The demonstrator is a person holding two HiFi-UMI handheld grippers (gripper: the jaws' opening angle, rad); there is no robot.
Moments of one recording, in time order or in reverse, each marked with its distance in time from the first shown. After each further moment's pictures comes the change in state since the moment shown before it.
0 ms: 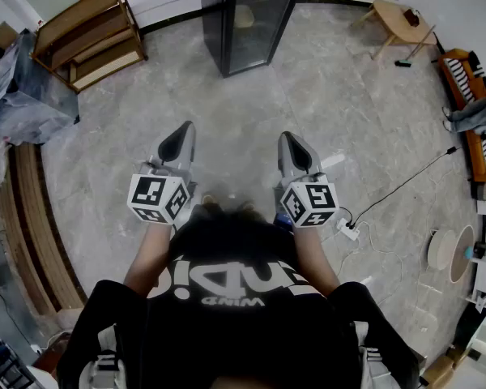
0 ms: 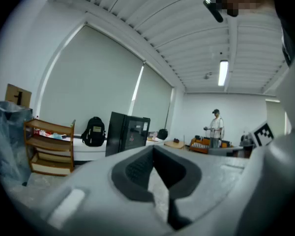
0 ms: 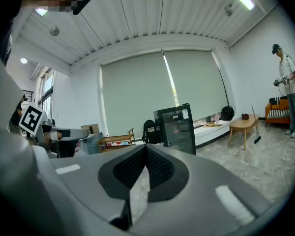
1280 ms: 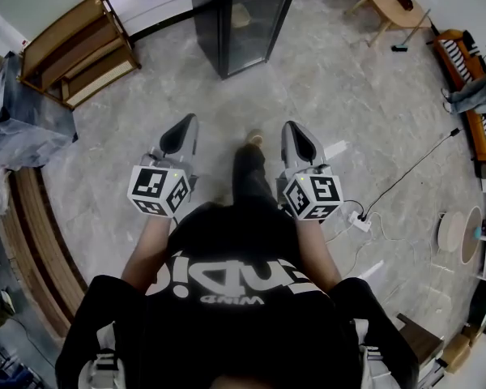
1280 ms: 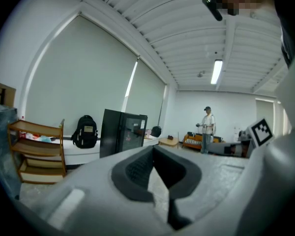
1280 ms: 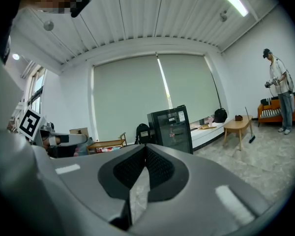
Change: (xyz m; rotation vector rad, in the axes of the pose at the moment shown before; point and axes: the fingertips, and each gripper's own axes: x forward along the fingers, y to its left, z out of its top) left arm 0.062 0.080 0.000 0.037 0.031 -0.118; right arm 0.088 0.005 0.004 0.019 -0.058 -0.098
